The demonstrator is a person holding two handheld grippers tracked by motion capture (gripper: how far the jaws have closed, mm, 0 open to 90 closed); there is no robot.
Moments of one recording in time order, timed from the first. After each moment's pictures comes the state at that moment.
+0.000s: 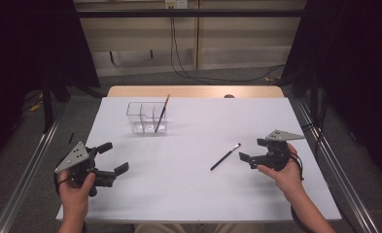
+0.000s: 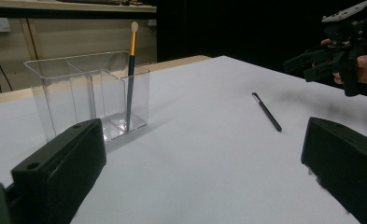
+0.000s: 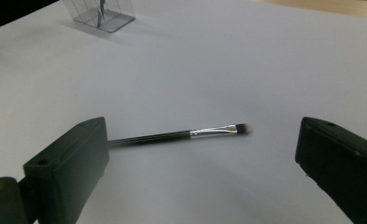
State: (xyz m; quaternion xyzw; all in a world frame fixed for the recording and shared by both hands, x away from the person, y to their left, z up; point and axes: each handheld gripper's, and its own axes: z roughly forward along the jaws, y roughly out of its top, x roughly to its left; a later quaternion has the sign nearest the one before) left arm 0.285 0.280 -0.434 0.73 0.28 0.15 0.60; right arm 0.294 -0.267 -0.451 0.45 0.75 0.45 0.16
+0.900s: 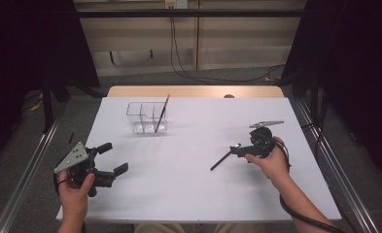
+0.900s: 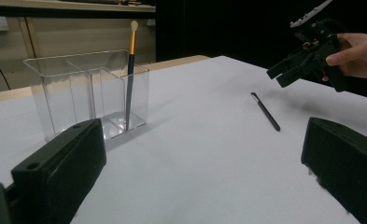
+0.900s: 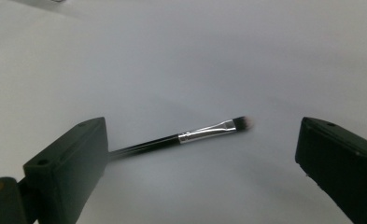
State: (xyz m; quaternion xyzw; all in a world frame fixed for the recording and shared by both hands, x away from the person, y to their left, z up) left arm 0.285 0.282 -0.435 0.73 0.28 0.15 0.61; right arm 0.334 -0.239 -0.449 0.54 0.76 0.35 0.12
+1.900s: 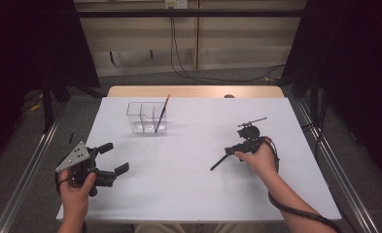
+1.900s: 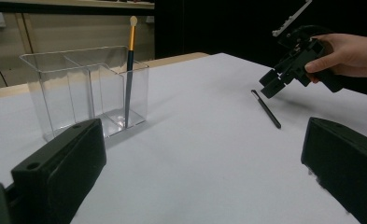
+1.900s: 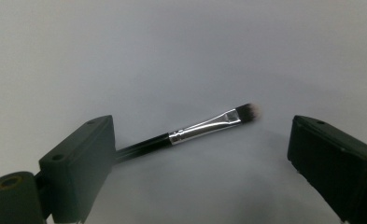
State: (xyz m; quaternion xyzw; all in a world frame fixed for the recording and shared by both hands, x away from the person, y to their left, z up) left arm 0.288 0.280 -0.437 0.73 0.28 0.14 0.60; right arm 0.354 -0.214 -0.462 0.58 0.77 0.25 0.11
